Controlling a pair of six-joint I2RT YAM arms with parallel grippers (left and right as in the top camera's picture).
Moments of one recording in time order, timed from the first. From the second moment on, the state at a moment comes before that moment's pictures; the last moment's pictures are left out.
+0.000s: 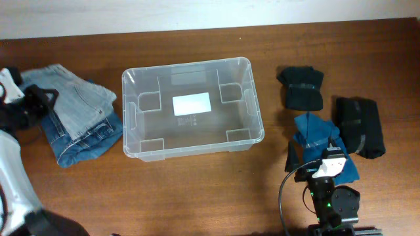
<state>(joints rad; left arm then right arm) 0.60 1.58 1.44 -0.74 0.63 -0.15 0.01 0.01 0.01 -0.07 -0.03 0.04</state>
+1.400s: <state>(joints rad) 0.15 1.69 1.48 -1.01 0.87 0.60 0.01 0.01 0.01 -0.07 -0.03 0.04</state>
